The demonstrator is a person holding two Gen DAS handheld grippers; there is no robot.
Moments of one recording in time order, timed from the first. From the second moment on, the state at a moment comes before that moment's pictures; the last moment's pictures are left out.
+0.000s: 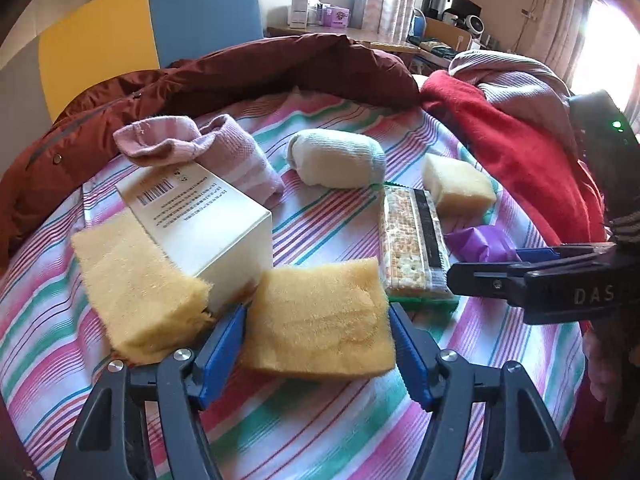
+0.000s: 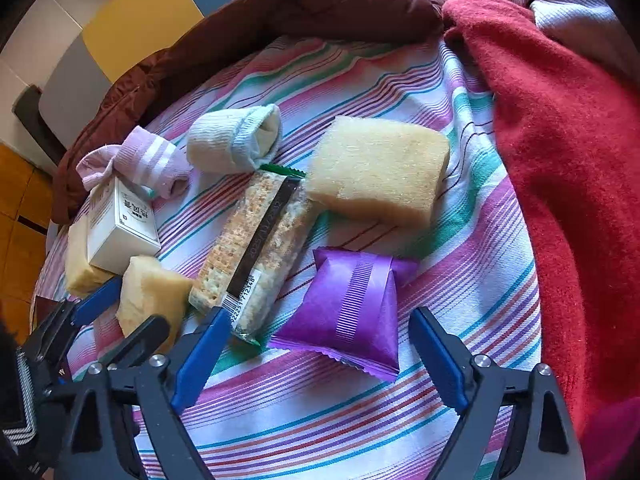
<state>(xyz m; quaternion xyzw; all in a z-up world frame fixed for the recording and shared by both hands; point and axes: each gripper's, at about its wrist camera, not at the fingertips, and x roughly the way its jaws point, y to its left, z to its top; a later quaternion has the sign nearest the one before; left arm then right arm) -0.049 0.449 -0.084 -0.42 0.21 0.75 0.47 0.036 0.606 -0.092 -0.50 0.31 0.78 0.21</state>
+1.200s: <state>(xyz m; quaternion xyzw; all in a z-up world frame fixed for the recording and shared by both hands) -0.015 0.300 -0.034 -0.41 0.08 0.82 0.38 0.041 0.585 -0.047 -0.43 0.24 0.85 0.19</state>
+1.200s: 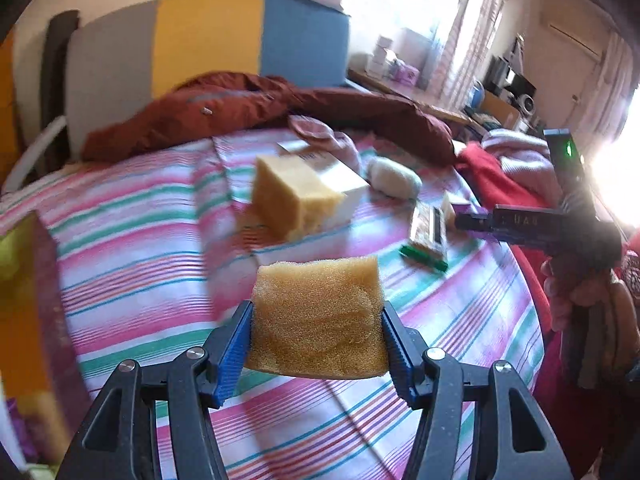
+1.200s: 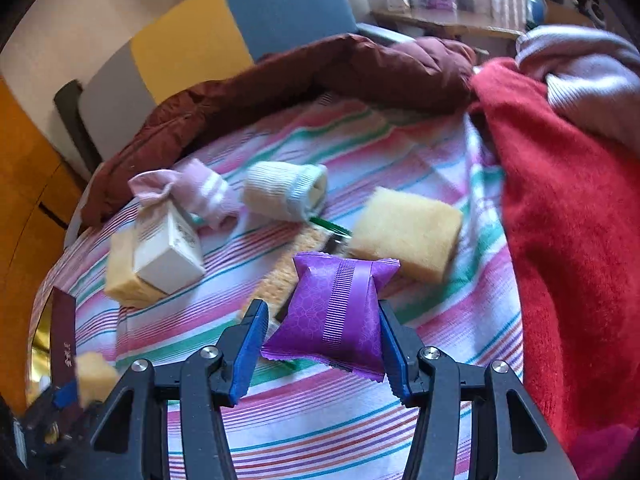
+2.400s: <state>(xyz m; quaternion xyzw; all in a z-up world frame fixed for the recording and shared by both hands) -0.032 0.055 0.003 -0.37 -0.03 0.91 0.16 -0.019 0.350 0.012 -0.40 0.13 0.91 -0.05</state>
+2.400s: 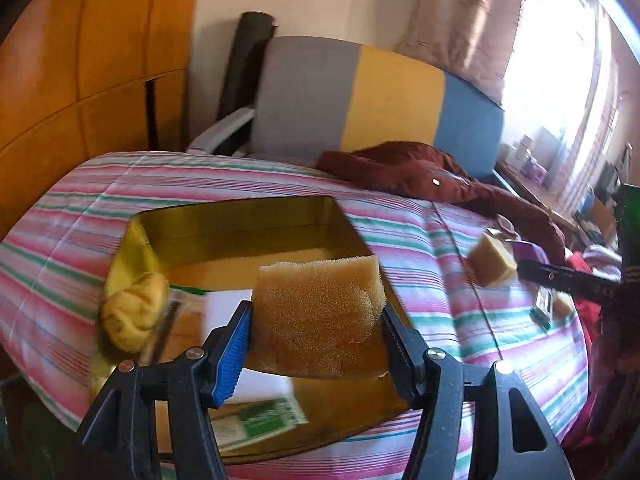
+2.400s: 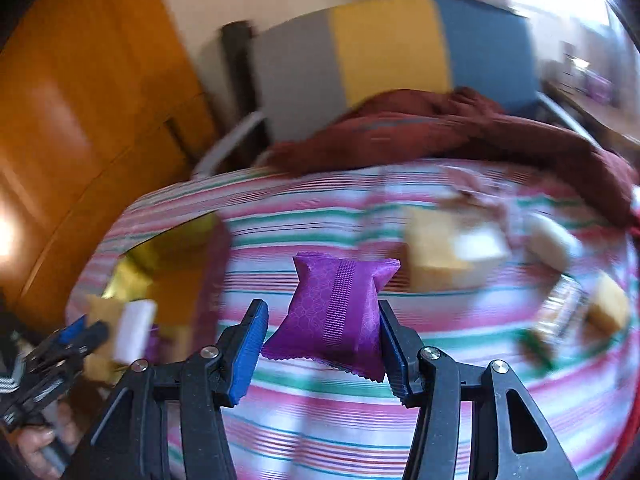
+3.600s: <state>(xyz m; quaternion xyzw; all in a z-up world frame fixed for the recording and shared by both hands) -0.158 -0.062 -0.024 -0.42 -0.07 0.90 0.06 -0.133 0.109 -0.015 -0.45 0.06 0.87 -0.21</state>
